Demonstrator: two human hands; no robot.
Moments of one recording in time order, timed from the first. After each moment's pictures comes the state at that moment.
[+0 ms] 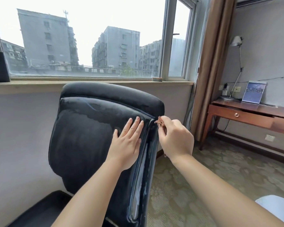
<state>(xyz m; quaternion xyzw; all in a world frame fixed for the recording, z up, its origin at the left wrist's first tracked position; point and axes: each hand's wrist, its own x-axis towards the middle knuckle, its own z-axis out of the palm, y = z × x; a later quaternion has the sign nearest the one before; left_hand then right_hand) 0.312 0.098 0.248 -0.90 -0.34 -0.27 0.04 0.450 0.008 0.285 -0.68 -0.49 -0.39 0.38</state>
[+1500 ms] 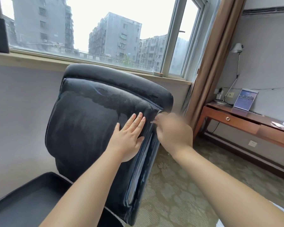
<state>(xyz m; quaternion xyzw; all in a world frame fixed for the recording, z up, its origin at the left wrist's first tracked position) 0.289 0.091 0.240 -0.92 -0.34 -0.20 0.00 0.426 0.001 0.284 -0.68 -0.55 -0.43 0.22</state>
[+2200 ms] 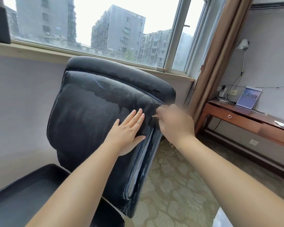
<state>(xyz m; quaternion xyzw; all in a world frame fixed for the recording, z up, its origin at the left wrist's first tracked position) 0.282 0.095 0.240 -0.93 -0.32 -0.16 0.03 0.431 0.004 0.297 -0.67 -0.59 -0.41 0.18</state>
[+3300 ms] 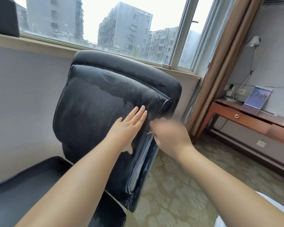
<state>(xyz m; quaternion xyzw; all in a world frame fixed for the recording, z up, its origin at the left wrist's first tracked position) 0.276 0.091 0.235 -0.93 -0.33 -0.09 0.13 0.433 0.002 0.248 -0.57 -0.67 -0.46 0.08</state>
